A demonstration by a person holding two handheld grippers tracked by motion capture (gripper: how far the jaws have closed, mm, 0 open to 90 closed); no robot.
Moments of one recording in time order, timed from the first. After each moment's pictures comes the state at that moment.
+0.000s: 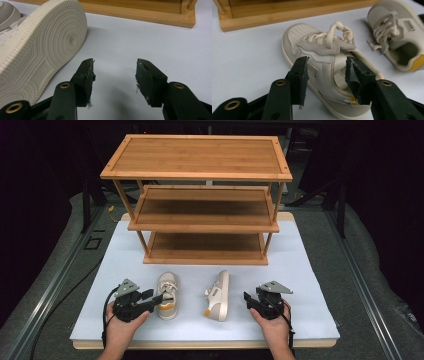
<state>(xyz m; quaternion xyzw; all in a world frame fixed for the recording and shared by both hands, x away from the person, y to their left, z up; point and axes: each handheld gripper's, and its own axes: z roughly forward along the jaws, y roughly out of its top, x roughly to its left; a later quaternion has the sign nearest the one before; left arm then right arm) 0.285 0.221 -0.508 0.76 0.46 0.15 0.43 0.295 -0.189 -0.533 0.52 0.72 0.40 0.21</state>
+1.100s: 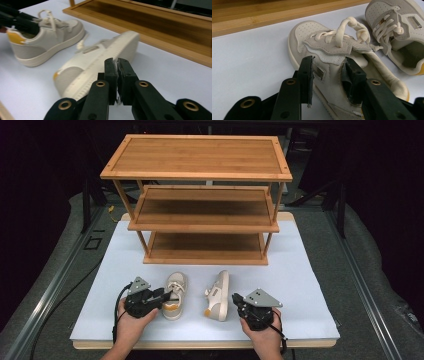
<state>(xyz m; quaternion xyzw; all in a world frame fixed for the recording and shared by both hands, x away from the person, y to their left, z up) 0.299 0.204 -0.521 0.77 0.44 0.15 0.44 0.253 -0.146 -0.496 0.41 0.75 0.45 0.24</state>
